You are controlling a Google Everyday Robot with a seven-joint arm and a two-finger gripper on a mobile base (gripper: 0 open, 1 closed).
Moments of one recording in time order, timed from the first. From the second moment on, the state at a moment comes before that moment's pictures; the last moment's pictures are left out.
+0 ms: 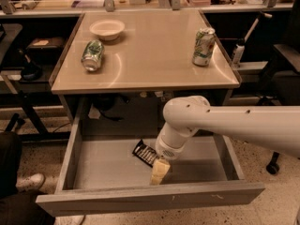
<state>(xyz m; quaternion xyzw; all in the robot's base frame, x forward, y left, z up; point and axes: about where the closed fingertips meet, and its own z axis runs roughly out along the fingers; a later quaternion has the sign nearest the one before) 0.473 -0.031 0.576 -0.62 0.77 0.15 0.06</state>
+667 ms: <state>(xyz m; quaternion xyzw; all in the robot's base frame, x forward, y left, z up) 0.473 -0.031 0.576 -0.62 0.77 0.15 0.06</state>
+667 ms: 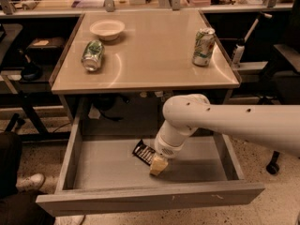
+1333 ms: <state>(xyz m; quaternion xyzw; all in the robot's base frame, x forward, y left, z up) 0.473 -0.031 0.577 -0.62 0.77 0.15 0.06</state>
